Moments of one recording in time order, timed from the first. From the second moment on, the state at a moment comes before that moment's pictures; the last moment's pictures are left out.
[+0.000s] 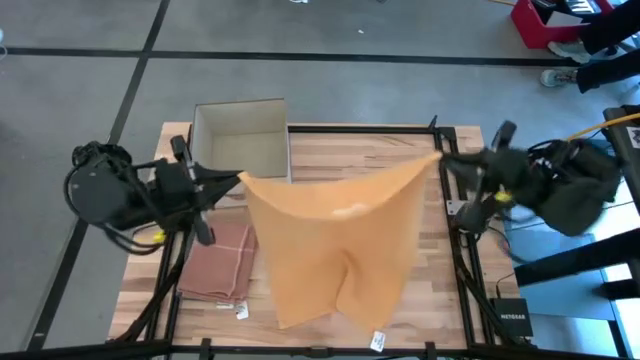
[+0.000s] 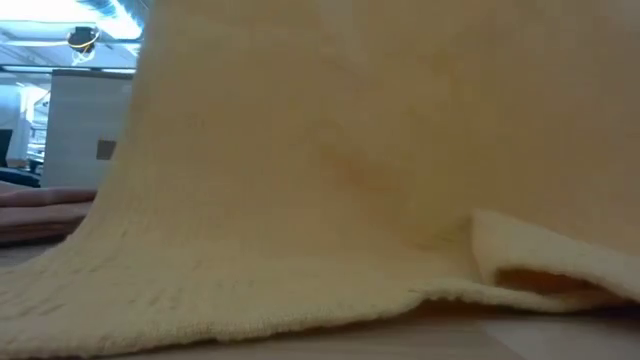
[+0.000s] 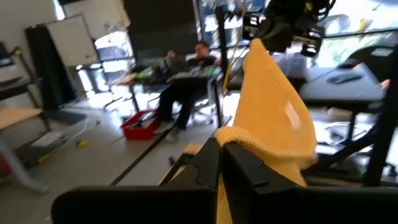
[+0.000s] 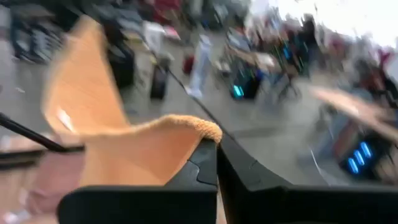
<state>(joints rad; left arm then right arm) -0.73 1.39 2.01 -0.73 -1.17 0.00 0.85 1.45 2.30 -1.37 1.29 0.32</state>
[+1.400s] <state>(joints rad) -0.80 1.63 1.64 -1.35 -0.96 -1.14 0.78 1.36 1.17 -1.29 0.81 1.02</state>
